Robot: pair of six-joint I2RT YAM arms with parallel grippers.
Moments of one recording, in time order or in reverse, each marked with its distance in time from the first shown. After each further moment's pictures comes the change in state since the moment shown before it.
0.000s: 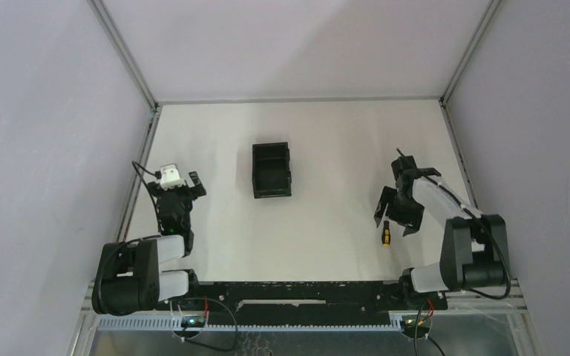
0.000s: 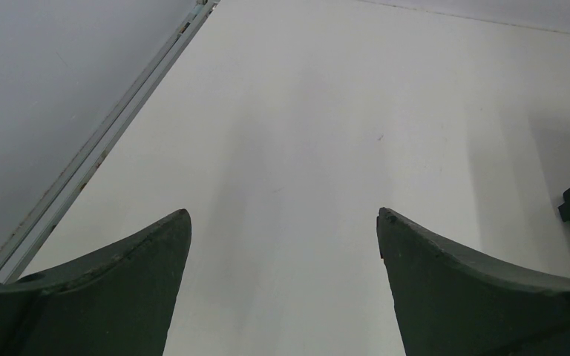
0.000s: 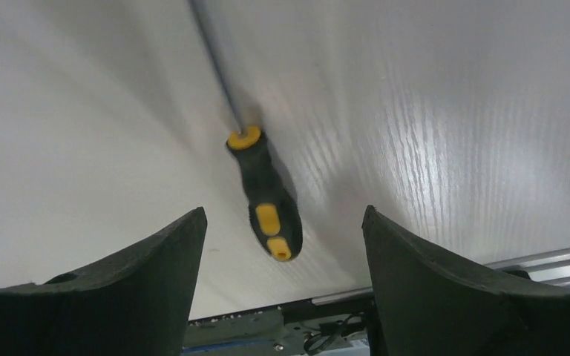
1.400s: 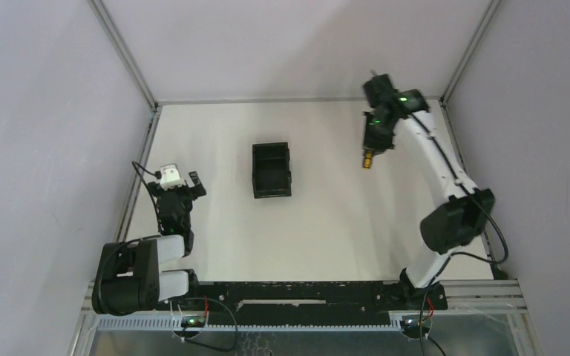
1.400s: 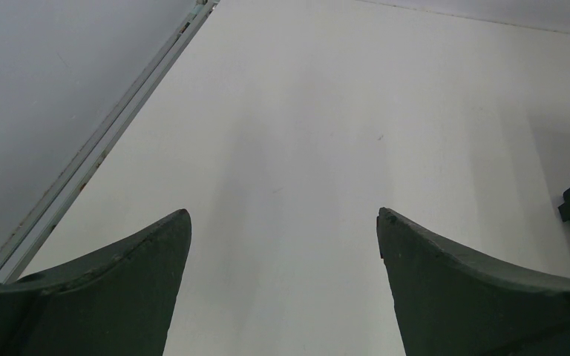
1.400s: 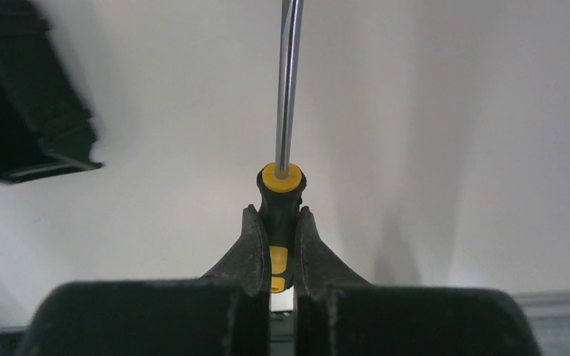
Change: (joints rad) left arm 0.000 0.000 0.000 0.000 0.000 0.000; right arm 0.176 0.294 0.975 -0.384 0.090 -0.039
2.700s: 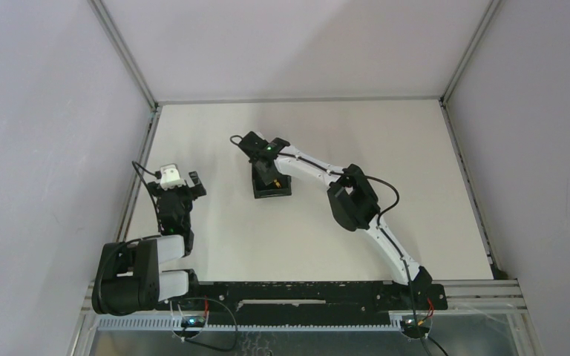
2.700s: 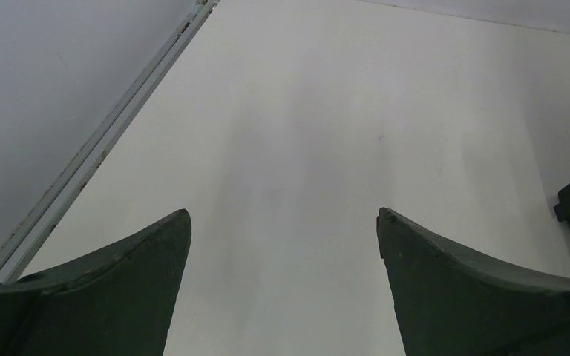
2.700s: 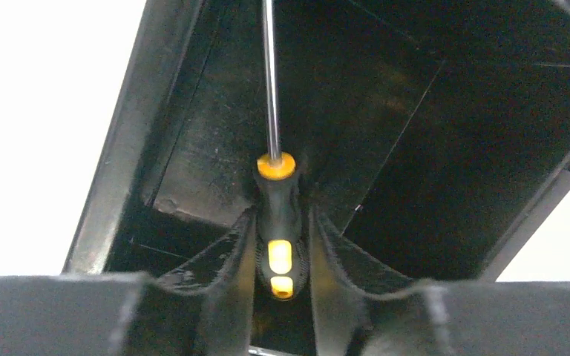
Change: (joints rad) left arm 0.000 0.000 0.000 0.000 0.000 0.000; right arm 0.587 0.796 0.387 0.446 0.157 -0.243
